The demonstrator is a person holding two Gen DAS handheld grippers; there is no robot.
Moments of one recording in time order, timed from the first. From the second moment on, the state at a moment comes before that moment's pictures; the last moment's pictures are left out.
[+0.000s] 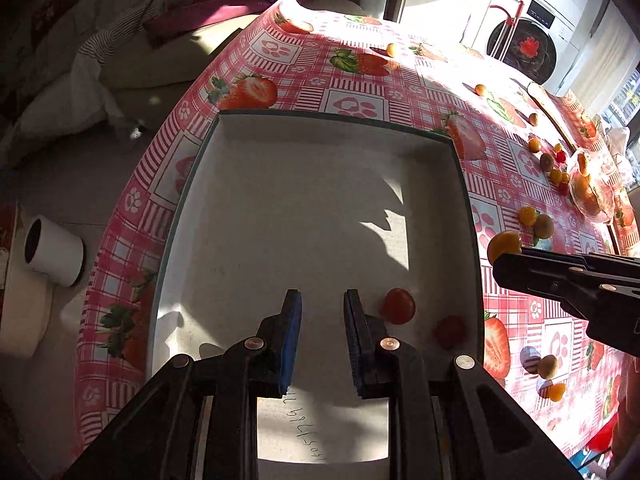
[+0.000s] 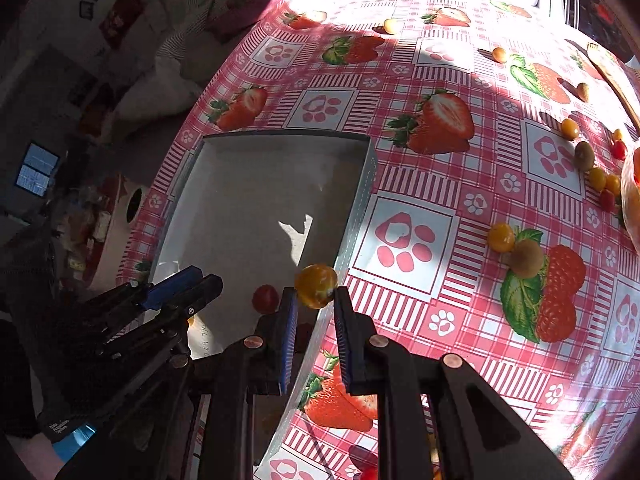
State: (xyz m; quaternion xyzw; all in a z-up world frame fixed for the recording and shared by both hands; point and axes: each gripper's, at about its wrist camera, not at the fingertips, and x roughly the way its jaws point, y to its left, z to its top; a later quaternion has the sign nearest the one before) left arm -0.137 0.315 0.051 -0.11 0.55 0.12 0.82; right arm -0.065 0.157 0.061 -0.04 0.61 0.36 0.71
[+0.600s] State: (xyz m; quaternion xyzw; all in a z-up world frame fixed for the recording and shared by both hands) left arm -0.148 0.338 0.036 -0.12 0.55 0.13 0.81; right arm -0.059 0.212 0.008 -0.08 0.64 0.32 0.69
